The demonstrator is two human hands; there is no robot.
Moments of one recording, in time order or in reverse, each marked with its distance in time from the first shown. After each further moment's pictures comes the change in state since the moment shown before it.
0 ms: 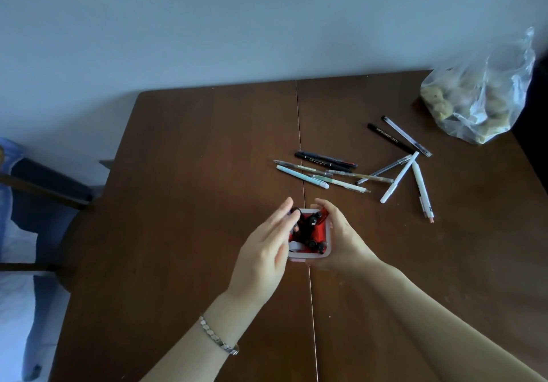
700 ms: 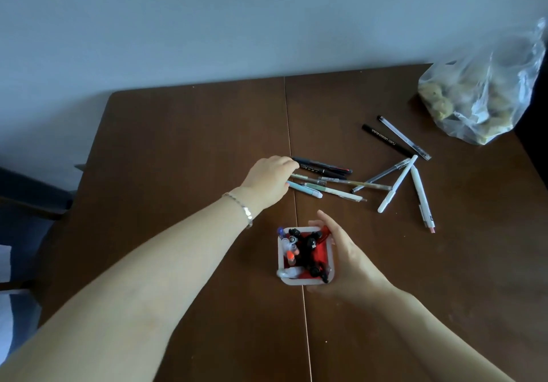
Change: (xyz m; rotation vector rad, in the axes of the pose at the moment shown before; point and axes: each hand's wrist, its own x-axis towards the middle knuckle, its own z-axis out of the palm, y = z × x) left_hand 0.158 -0.067 0.051 0.402 -0.615 0.019; right_hand 0.001 0.020 -0.011 -0.073 -0.066 -0.030
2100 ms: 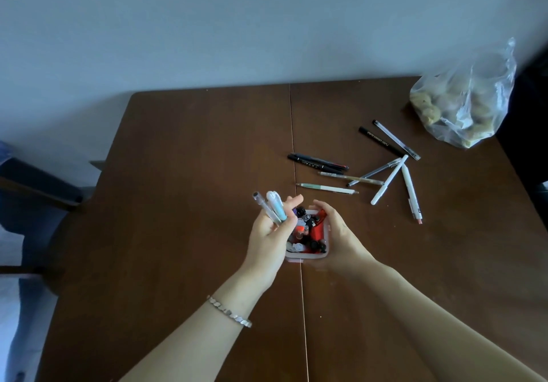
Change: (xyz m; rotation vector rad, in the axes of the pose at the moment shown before) left_hand -0.137 0.094 -0.005 -1.450 0.340 -0.438; right_hand -0.007 -0.018 0.002 0.063 0.055 0.047
